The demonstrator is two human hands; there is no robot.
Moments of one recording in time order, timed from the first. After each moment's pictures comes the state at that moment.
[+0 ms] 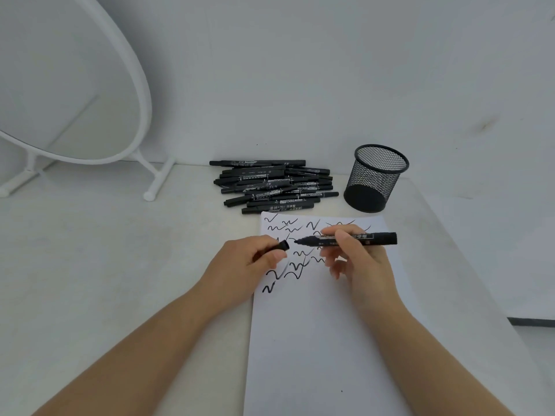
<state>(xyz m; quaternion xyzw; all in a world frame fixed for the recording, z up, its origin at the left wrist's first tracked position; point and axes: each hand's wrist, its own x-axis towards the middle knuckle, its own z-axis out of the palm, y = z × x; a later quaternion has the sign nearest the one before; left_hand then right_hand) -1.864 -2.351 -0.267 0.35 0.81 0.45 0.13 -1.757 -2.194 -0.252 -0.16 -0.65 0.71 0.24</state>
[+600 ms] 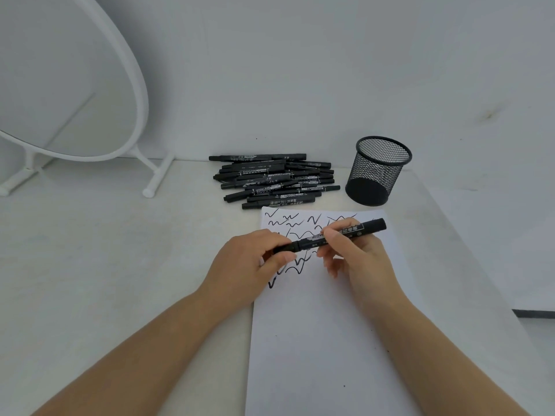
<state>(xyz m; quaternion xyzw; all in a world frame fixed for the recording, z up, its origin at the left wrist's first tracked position) -1.852 -2.349 -0.261 0.42 0.82 0.38 0.03 -1.757 -2.194 -0.252 -0.16 -0.65 0.71 0.21</state>
